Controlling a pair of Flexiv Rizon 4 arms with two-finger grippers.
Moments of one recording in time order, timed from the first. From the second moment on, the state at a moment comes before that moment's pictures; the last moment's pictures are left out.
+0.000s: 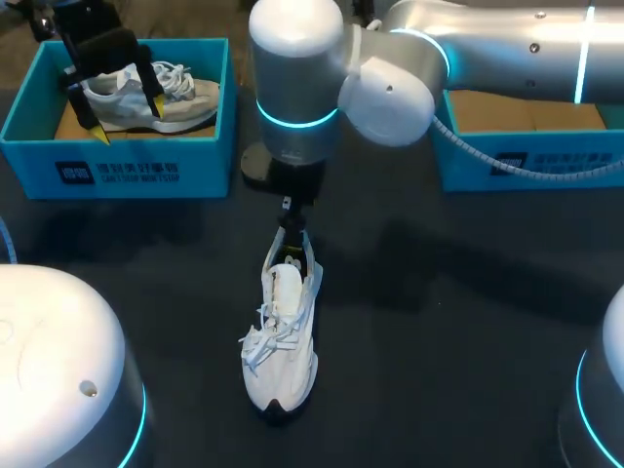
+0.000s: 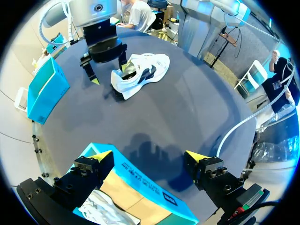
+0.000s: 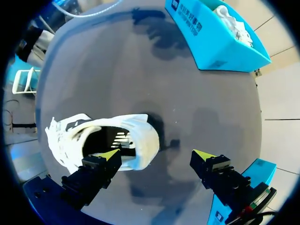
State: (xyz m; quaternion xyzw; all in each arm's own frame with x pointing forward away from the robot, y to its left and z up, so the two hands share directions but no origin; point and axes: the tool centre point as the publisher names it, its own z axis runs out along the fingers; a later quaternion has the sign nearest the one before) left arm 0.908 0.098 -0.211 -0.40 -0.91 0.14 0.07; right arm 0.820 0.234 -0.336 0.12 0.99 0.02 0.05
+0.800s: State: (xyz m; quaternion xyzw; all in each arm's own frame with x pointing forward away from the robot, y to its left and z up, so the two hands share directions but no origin) left arm 0.908 0.098 -0.211 -0.40 -0.91 0.14 0.07; right arm 0.828 0.246 -0.380 0.12 0.99 0.00 0.03
